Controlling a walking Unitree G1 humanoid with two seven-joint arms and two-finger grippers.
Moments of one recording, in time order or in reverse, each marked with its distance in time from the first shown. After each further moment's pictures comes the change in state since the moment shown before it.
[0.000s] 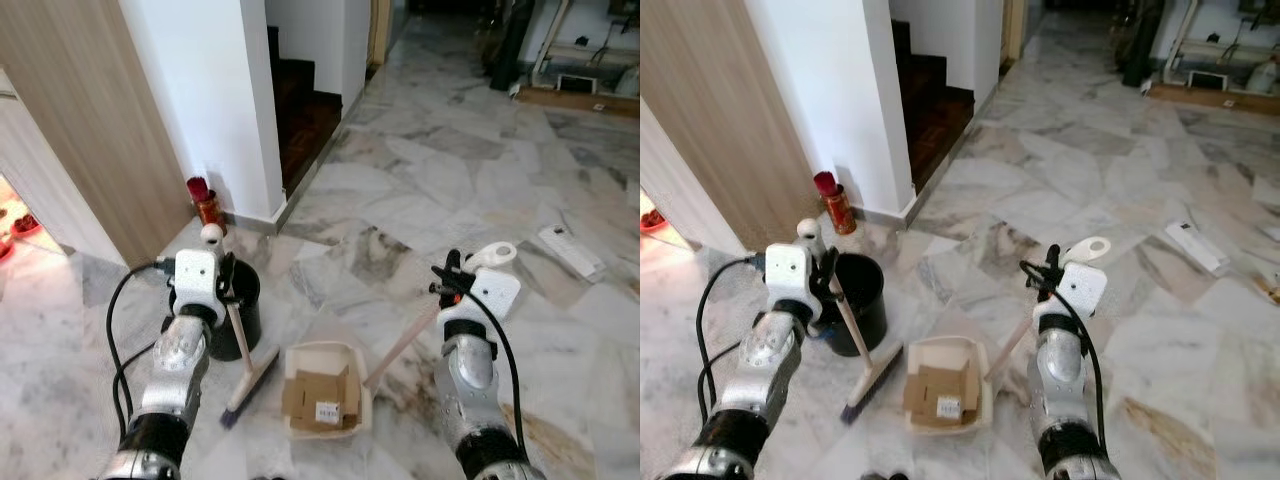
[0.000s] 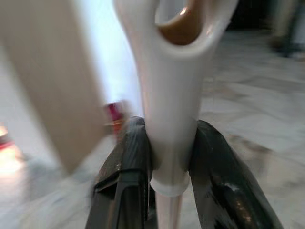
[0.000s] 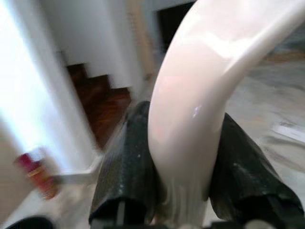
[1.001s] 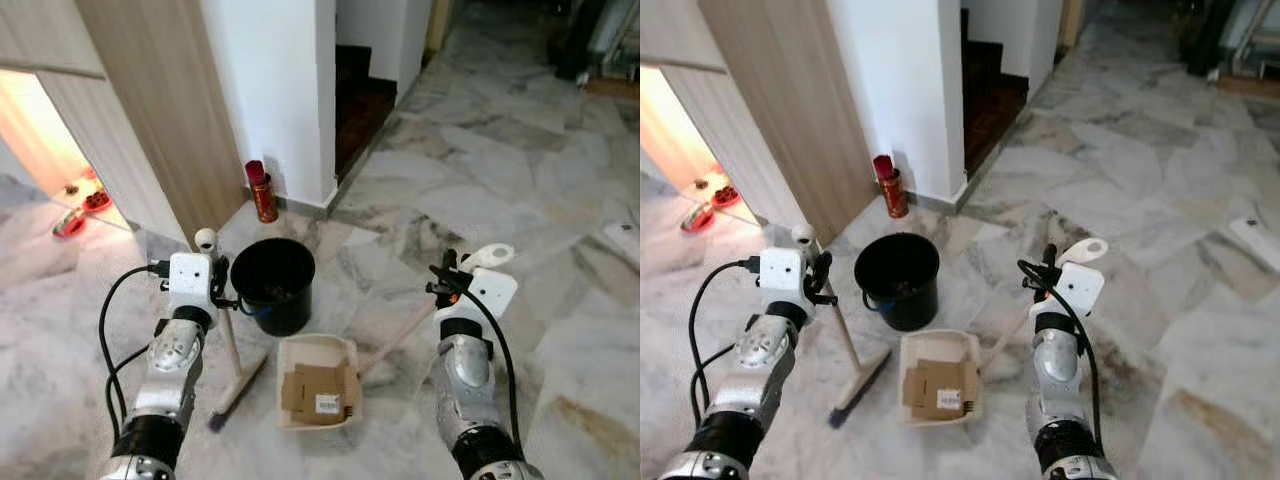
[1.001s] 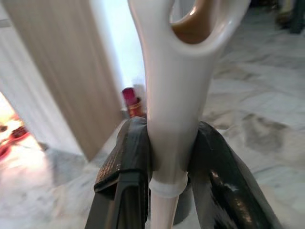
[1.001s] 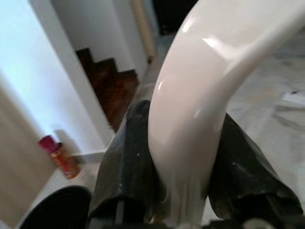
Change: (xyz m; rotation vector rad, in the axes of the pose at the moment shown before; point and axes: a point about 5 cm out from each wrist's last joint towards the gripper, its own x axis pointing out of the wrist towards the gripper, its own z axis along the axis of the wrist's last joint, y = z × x) left arm -0.002 0.000 -0.002 0.019 0.024 0.000; right arm -0.006 -0.001 -0.007 0.028 0.029 -0.020
